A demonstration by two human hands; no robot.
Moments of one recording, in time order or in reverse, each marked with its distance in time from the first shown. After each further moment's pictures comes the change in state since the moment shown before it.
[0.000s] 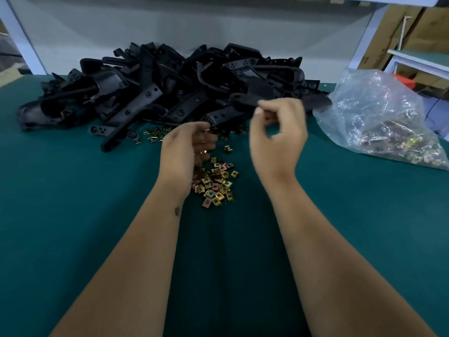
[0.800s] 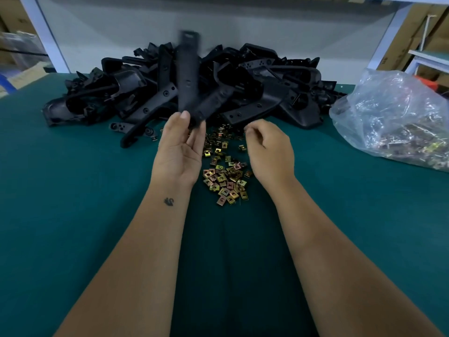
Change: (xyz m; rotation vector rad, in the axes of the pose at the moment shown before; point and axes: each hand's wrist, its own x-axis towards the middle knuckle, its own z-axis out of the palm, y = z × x) left_hand 0.001 0.007 -0.019 -0.857 0.010 -0.037; right_hand -0.017 0.007 0.013 -0.289 -0.511 0.281
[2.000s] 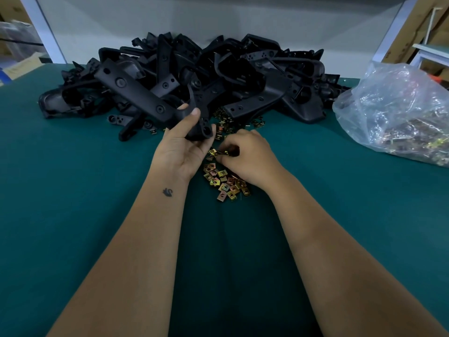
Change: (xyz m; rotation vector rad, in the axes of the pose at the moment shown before) left_hand 0.014 -0.002 -0.003 0.095 0.062 -0.126; right_hand 0.000 -0.006 0.013 -0.195 -0.430 -0.158
